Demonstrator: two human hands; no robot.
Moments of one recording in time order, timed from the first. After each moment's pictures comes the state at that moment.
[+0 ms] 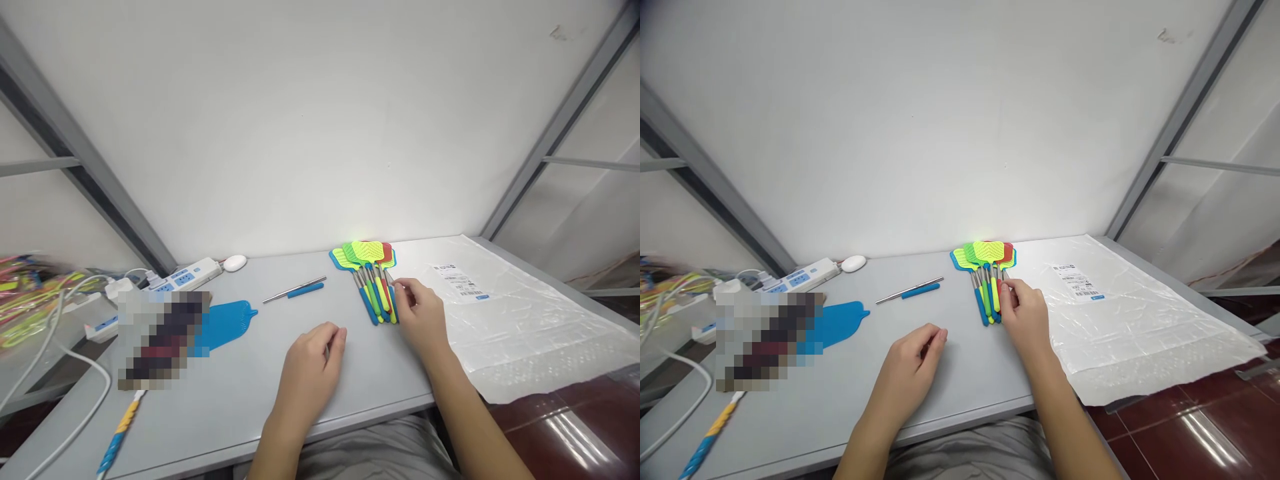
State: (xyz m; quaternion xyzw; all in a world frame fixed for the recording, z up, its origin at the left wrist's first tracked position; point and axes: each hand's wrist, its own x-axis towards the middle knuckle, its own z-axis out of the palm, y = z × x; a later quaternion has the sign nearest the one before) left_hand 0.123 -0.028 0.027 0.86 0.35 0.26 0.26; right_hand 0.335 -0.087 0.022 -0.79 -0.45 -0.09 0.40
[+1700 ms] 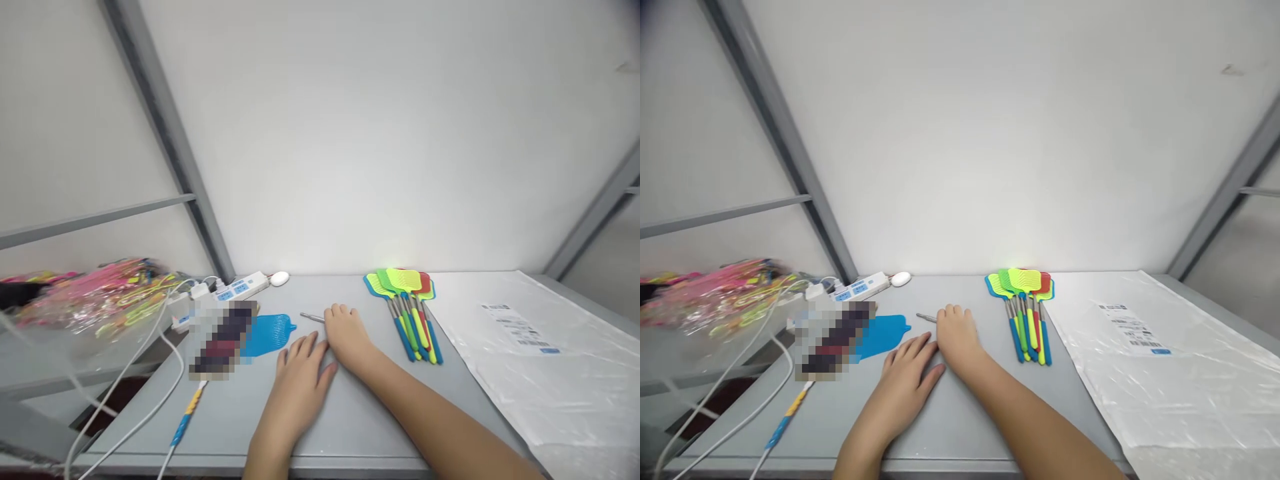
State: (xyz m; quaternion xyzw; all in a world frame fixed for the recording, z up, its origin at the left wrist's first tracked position) left_hand 0.061 0.009 0.010 0.87 0.47 0.13 0.11; right_hand 0.205 0.041 0.013 -0.69 -0.71 -0.09 0.08
